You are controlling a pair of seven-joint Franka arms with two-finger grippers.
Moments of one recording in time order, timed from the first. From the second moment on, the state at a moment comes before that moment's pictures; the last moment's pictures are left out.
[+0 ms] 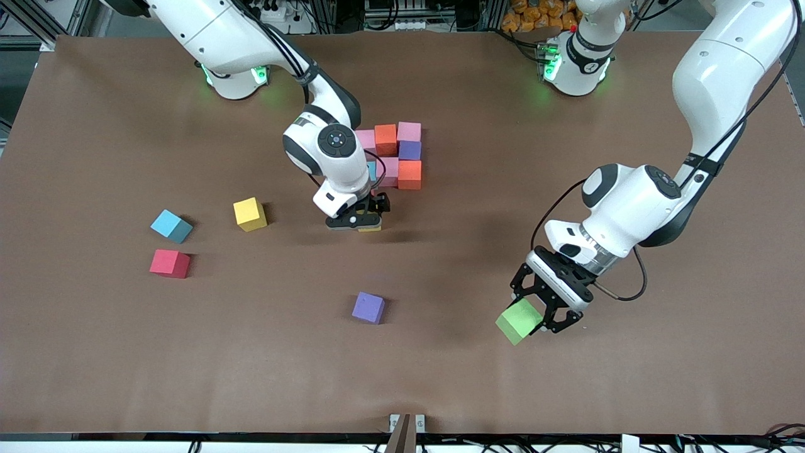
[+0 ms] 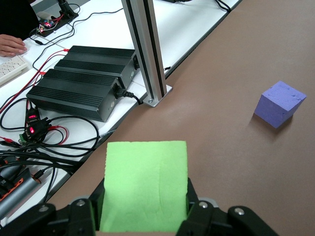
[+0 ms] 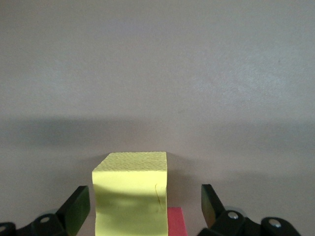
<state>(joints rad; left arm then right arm) 0.39 0.72 -0.84 -1.74 0.34 2.94 0.55 0.36 0.54 0.37 -1.91 -0.34 2.46 0.89</state>
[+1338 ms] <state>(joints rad) 0.17 0.80 -0.83 -1.77 0.40 2.91 0.71 0.13 0.27 0.24 -1.91 -0.20 2.10 0.42</state>
